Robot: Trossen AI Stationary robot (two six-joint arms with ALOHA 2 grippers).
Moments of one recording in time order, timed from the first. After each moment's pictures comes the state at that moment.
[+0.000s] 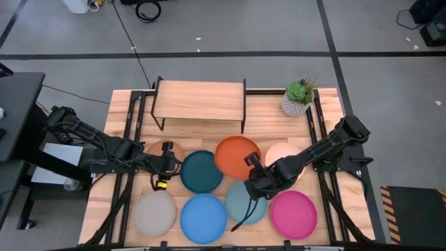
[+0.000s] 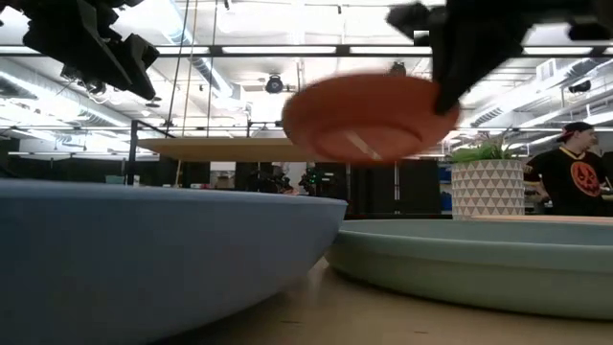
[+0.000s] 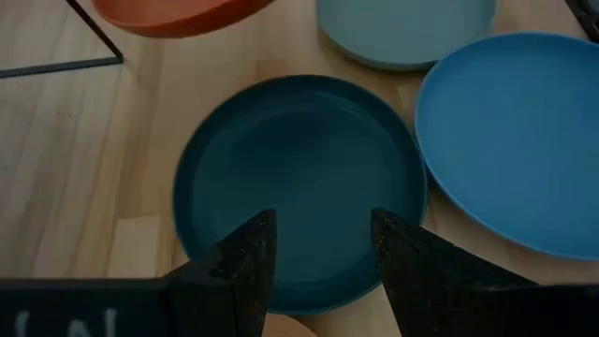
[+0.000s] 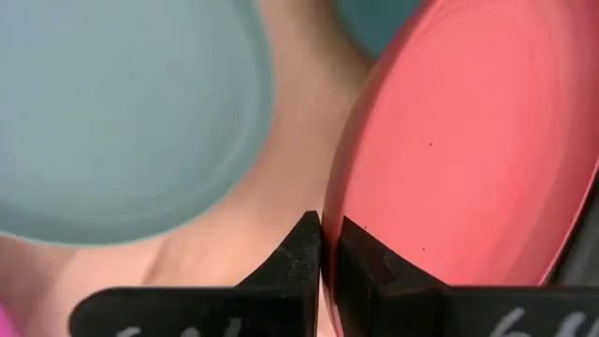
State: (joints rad) left arm -0.44 0.97 0.65 -0.45 -0.34 -0.18; right arm 0.47 1.72 1.35 -0.94 0.45 -0.17
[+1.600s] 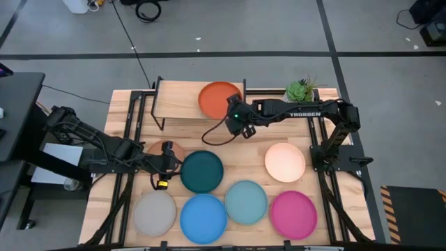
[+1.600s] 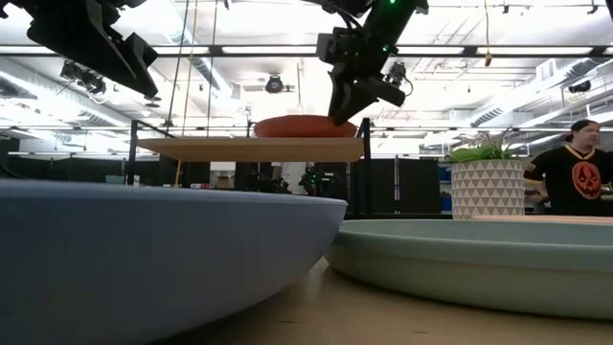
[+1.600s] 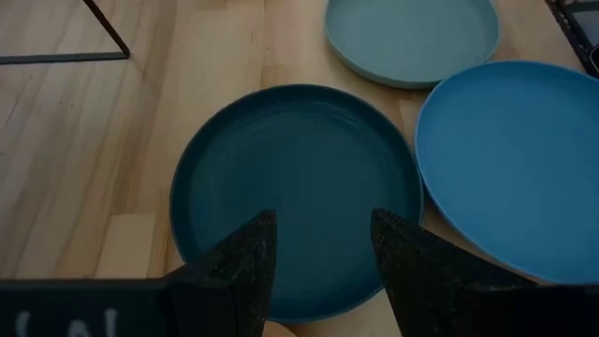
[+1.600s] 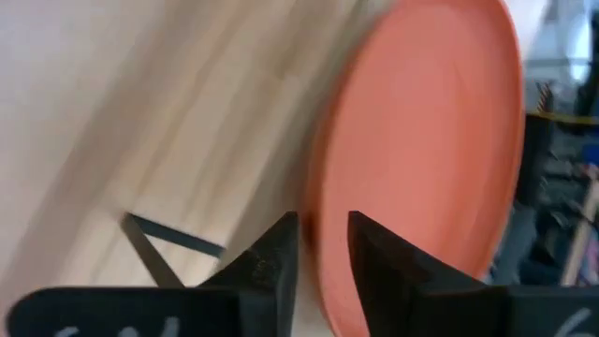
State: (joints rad) left arm -0.44 0.97 0.65 -0.43 -0.34 -0.25; right arm -0.16 1.72 1.46 -0.69 0.43 -0.86
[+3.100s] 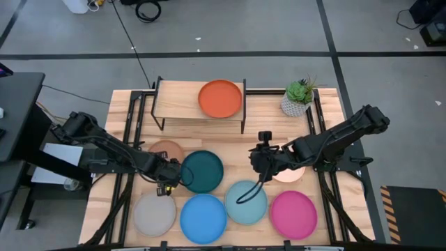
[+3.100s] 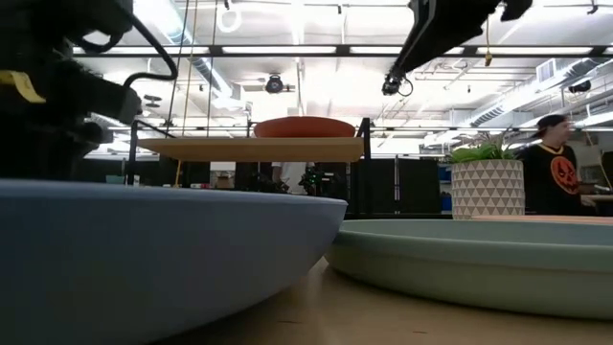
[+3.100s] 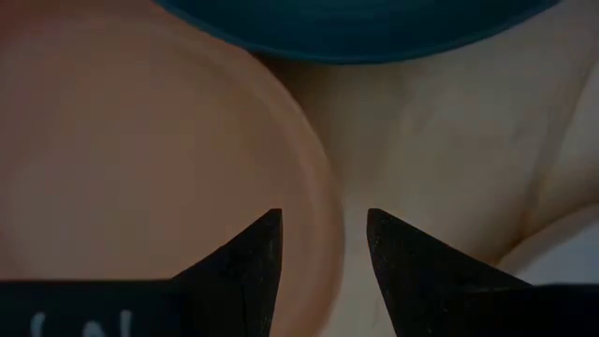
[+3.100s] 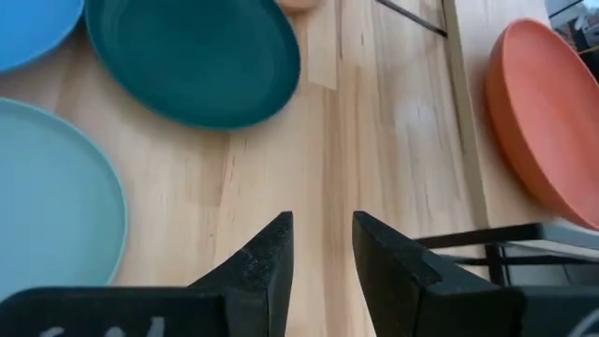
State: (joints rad) left arm -0.44 1.40 0.70 -0.77 -0.12 -0.59; right arm 0.37 1.42 1.13 -0.68 0.59 0.03
